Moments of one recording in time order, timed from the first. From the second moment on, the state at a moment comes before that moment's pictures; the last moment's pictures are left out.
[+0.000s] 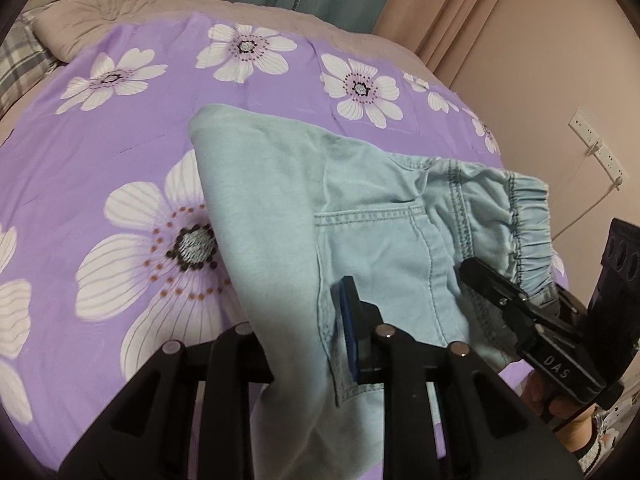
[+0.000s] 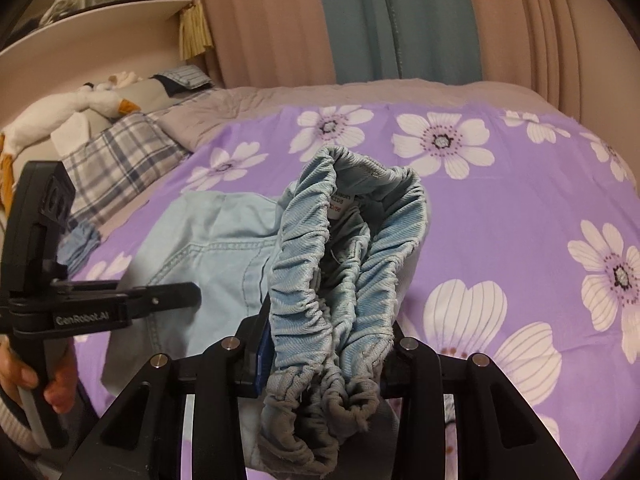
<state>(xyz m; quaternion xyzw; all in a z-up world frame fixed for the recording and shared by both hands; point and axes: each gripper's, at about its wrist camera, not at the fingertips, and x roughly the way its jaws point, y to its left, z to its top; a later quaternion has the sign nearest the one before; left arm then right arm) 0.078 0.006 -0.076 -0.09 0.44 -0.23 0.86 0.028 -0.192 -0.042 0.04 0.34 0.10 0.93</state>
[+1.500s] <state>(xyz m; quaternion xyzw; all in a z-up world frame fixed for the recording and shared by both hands) -0.021 0.084 -0.015 -0.14 0.35 -0.19 0.91 -0.043 -0.130 0.009 -0.02 0.26 0.17 0.95</state>
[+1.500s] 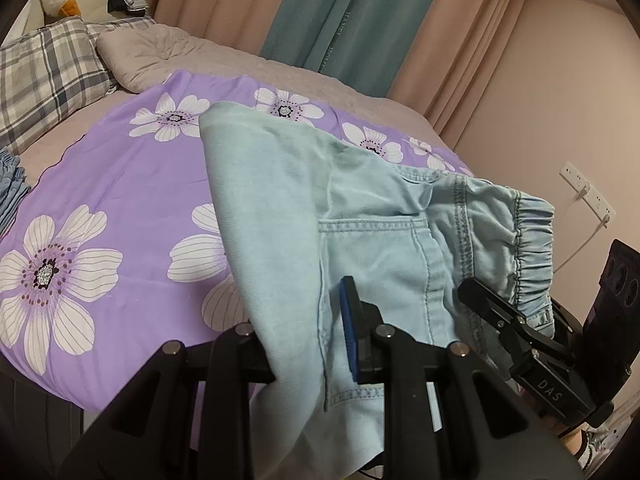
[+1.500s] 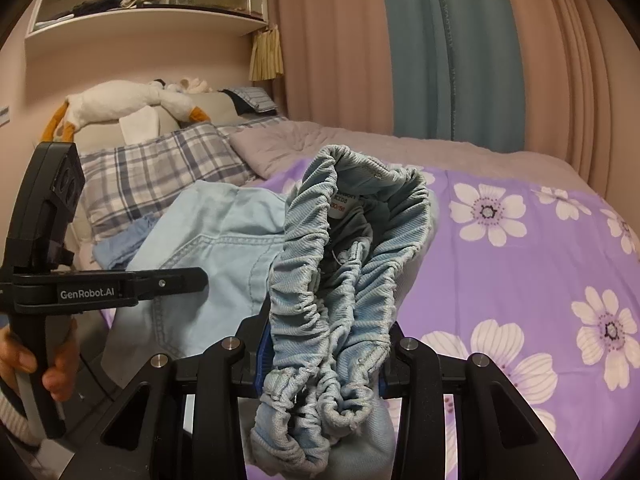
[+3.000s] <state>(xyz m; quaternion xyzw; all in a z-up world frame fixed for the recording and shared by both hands) -0.007 0.067 0.042 -0.10 0.28 -0.20 0.93 -0.036 -0.135 0.048 -0.03 0.19 0.17 0.97</state>
